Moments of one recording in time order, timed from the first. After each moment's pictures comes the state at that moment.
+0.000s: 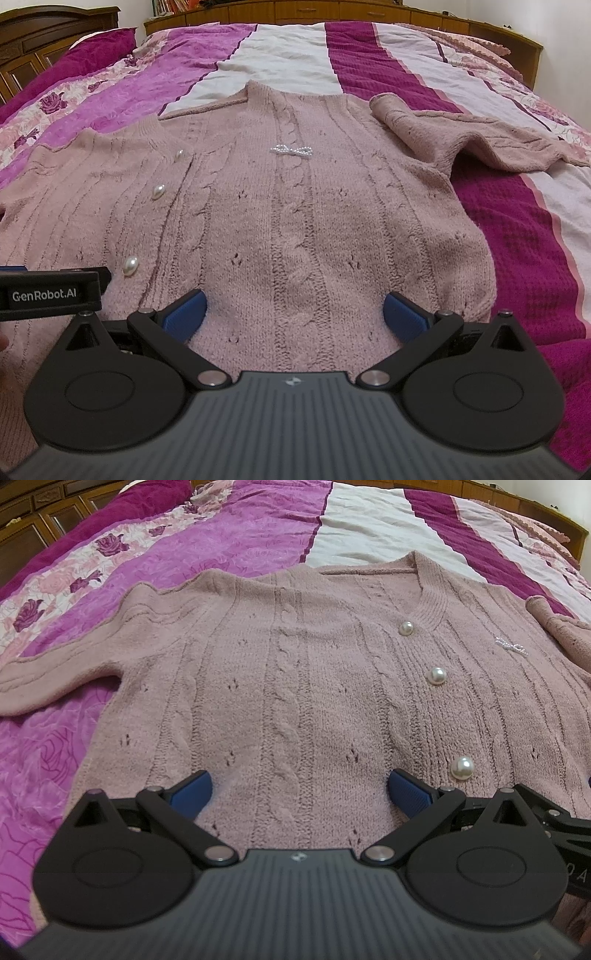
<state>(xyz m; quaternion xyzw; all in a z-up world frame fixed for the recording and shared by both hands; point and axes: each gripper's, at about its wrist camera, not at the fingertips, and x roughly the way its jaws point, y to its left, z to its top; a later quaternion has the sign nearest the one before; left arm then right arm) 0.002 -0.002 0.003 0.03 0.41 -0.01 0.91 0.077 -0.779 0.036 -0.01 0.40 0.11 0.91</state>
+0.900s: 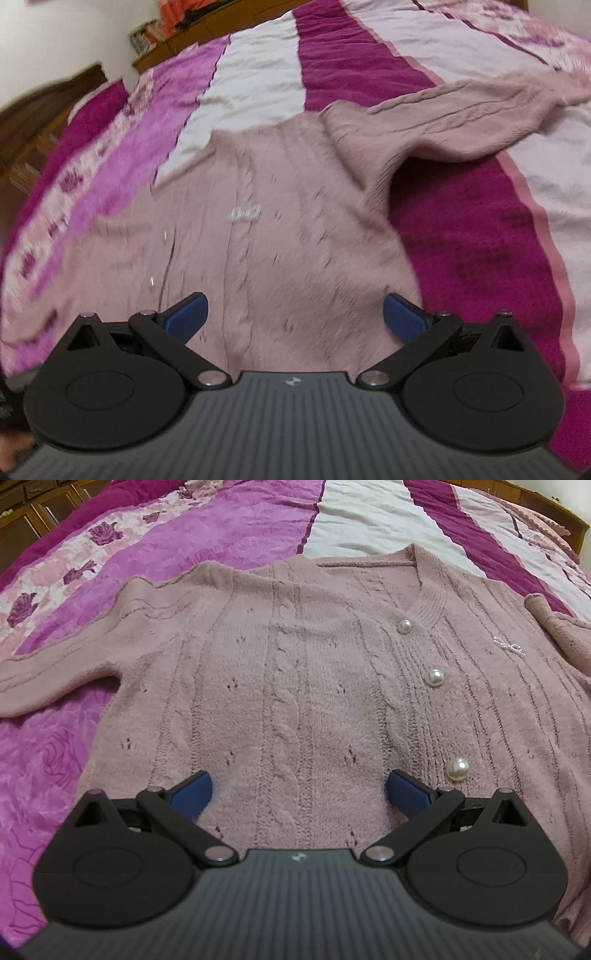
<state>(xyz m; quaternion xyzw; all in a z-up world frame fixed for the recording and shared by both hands) 0.012 0.003 0.012 0.02 0.44 -0.02 0.90 0.137 -0.881 0.075 0.17 0.45 0.16 0.86</state>
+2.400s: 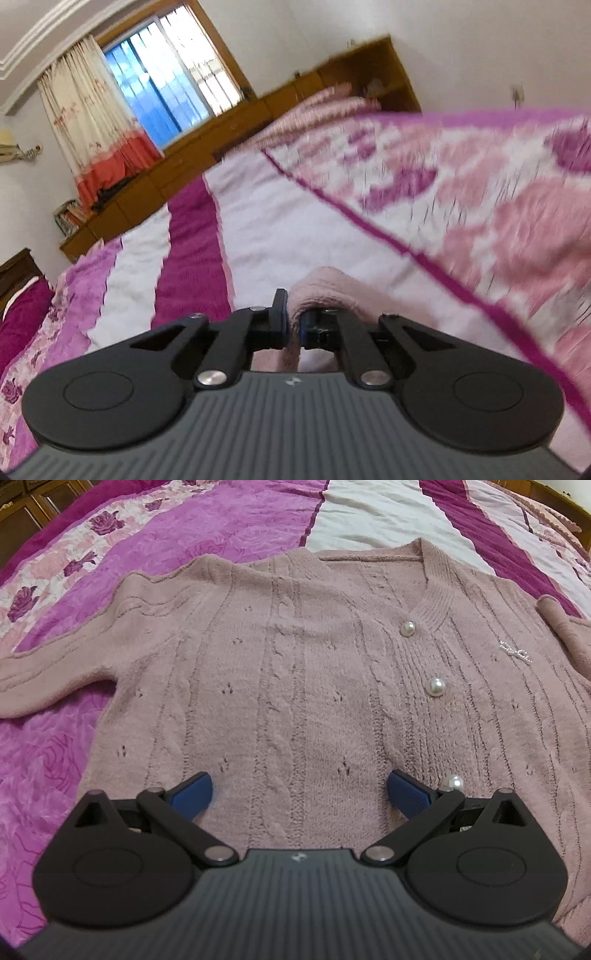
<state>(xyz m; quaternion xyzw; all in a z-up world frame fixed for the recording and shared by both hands) 0.025 -0.004 0.019 0.02 0.46 0.00 0.89 0.297 -1.097 0.101 0.27 0.23 -0.03 0.93</state>
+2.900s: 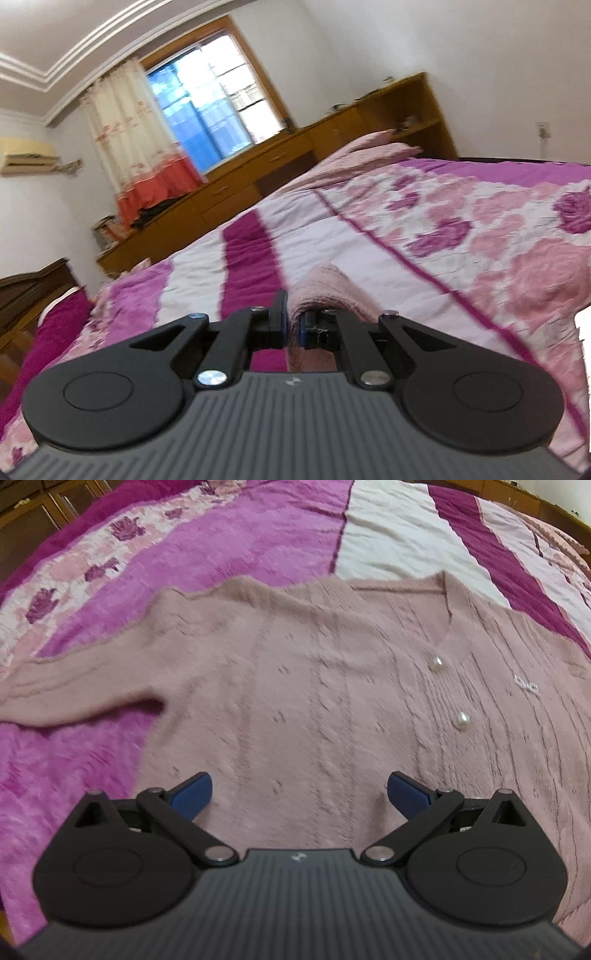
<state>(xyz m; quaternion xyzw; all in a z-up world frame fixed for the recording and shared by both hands) 0.025 0.026 0.044 0.01 0.44 0.01 0.90 0.228 -1.053 0.184 0.26 0.18 0.03 0.95</state>
